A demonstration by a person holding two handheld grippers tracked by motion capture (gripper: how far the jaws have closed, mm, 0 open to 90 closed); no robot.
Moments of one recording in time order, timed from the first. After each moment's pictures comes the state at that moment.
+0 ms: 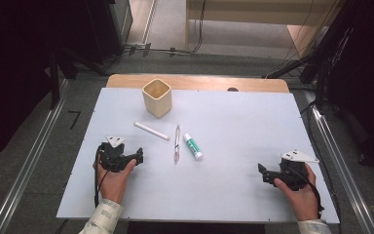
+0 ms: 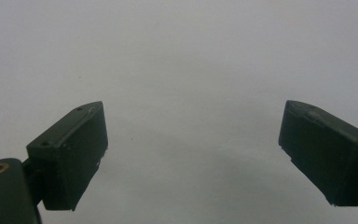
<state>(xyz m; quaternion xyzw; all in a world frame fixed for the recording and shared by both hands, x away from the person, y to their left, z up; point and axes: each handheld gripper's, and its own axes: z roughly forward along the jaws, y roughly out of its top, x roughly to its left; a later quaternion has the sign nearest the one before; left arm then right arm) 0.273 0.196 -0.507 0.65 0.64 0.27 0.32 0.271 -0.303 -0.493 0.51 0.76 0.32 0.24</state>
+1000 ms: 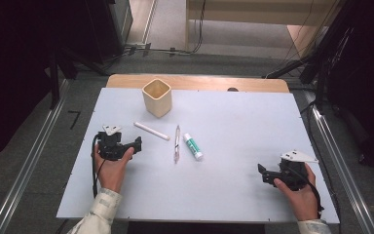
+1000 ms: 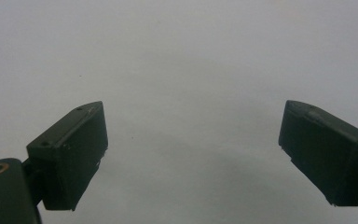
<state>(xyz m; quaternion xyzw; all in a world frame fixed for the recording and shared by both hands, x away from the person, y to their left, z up) 0.297 0.204 -0.487 0.63 0.64 0.26 0.35 0.271 -0.302 -0.493 0.50 0.77 0.32 0.24</state>
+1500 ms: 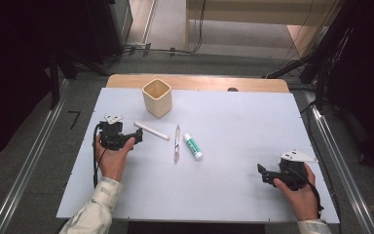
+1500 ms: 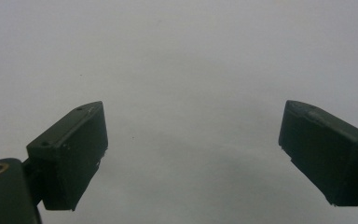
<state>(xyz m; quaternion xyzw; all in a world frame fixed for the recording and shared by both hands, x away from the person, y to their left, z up) 0.322 0.204 -0.472 0.64 0.64 0.26 0.35 0.272 -0.302 -0.494 0.50 0.77 0.32 0.23</state>
